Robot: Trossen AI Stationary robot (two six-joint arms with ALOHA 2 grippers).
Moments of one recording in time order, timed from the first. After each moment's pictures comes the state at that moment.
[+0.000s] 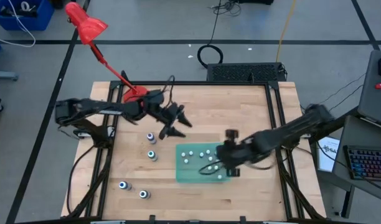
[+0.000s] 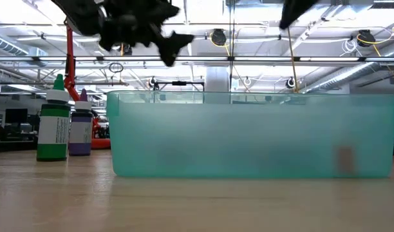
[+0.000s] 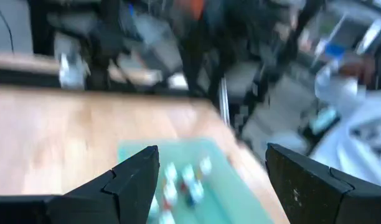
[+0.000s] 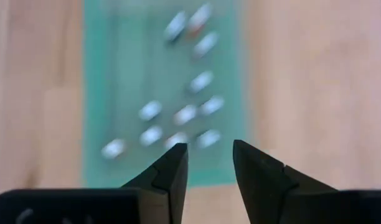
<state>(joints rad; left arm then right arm) 0.26 1.47 0.82 0.44 0.79 -0.15 0.43 1.56 1.43 -1.07 0.30 0.36</state>
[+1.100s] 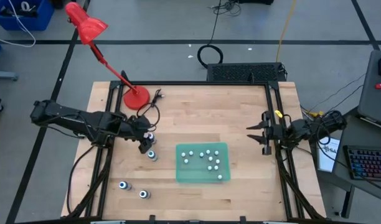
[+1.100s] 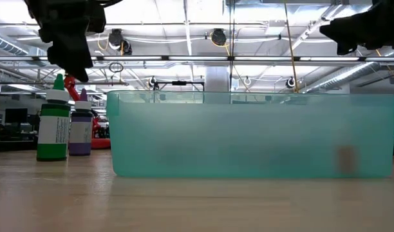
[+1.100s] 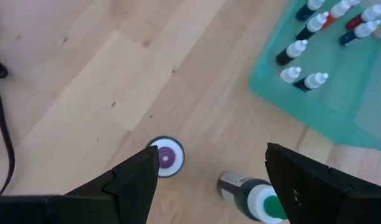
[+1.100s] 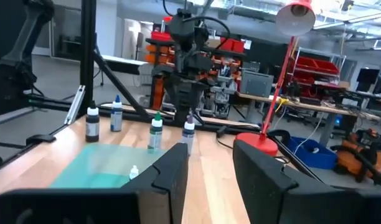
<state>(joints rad) -0.16 1.03 0.82 -0.81 -0.20 -0.71 0.33 0.04 0.14 0.01 0.37 -0.18</state>
